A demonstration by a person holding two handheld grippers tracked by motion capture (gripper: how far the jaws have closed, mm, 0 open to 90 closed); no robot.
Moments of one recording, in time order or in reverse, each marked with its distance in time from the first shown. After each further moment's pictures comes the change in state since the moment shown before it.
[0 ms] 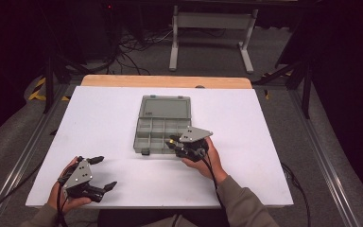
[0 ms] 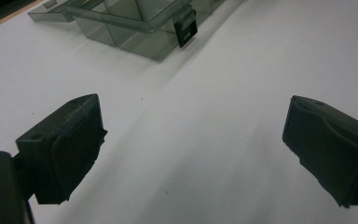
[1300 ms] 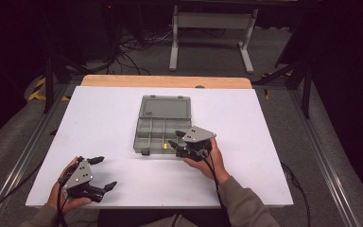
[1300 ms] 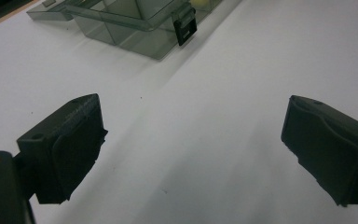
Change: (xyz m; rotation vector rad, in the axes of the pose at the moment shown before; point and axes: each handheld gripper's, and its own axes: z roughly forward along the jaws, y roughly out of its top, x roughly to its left) left arm -0.001 0.000 0.000 0.007 0.003 0.002; right arm 0.001 0.002 -0.013 -0.025 -0.088 -0.023
